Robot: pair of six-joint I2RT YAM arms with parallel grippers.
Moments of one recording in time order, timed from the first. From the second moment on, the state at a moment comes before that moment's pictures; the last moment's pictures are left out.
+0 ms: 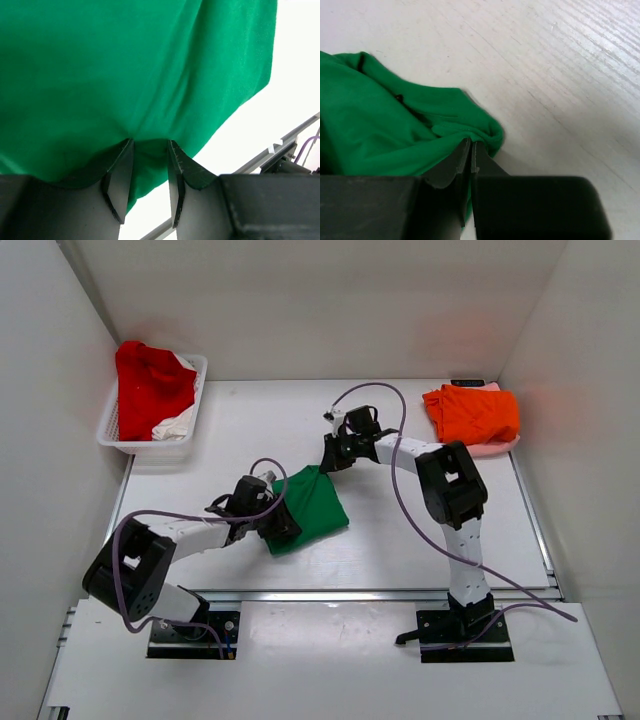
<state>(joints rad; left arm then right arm) -0.52 1.43 0.53 0.05 0.29 -0.77 0.46 2.17 1.49 -0.13 -0.55 0.15</state>
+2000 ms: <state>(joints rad) -0.18 1.71 0.95 0.02 0.19 -0.65 0.38 2.12 1.41 0.00 -0.58 0.13</state>
